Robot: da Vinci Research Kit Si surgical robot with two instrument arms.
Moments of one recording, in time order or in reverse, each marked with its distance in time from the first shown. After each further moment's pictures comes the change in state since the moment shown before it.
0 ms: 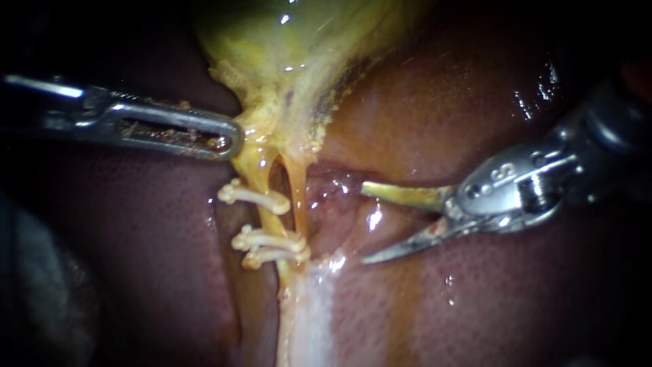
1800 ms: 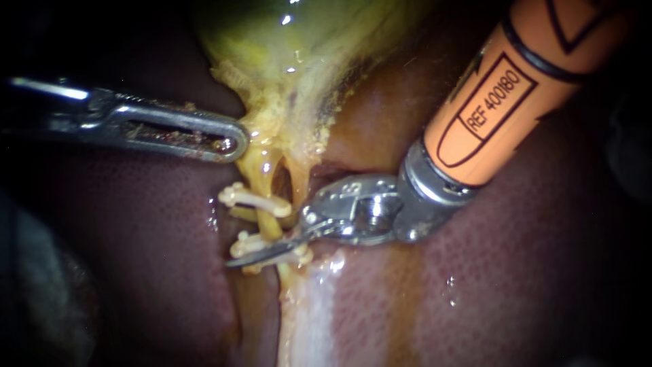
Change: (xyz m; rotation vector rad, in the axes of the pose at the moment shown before) right arm 0.000 0.003 0.014 0.239 0.129 0.253; left arm 0.000 0.000 0.001 0.004 0.003 -0.001
